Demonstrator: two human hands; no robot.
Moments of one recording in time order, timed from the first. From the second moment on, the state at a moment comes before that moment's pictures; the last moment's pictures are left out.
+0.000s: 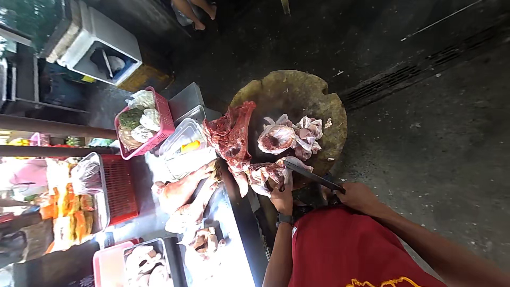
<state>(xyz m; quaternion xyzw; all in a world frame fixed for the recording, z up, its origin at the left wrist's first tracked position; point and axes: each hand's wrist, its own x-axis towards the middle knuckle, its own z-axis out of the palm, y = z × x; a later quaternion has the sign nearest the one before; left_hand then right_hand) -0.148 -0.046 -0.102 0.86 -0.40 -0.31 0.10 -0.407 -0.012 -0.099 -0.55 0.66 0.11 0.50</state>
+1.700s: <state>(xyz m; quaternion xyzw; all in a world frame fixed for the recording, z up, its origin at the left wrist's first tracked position) -0.073 -0.014 -0.123 0.84 -0.51 -0.20 -0.01 -0.406 -0.007 -0.118 -0.54 0.67 0.13 0.49</state>
